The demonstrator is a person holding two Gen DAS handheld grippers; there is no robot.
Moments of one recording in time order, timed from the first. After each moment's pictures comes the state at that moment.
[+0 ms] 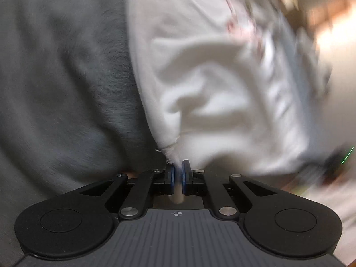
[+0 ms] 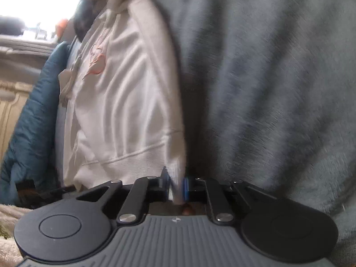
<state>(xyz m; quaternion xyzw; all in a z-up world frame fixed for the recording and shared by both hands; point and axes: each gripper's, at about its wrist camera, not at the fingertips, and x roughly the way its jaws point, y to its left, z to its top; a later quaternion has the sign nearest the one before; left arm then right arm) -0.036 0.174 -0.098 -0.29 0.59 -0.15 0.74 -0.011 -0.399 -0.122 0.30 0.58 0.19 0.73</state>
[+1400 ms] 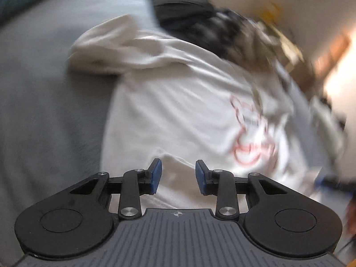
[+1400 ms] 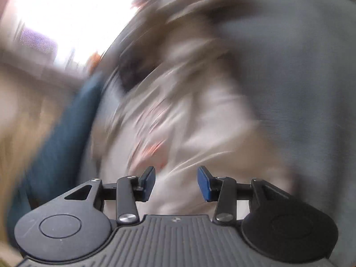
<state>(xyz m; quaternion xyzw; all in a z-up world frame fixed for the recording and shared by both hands) 0.077 0.138 -0.063 -0.18 0.44 -0.07 0.88 0.143 -0.286 -0.066 0.21 0.47 0.29 0.81</state>
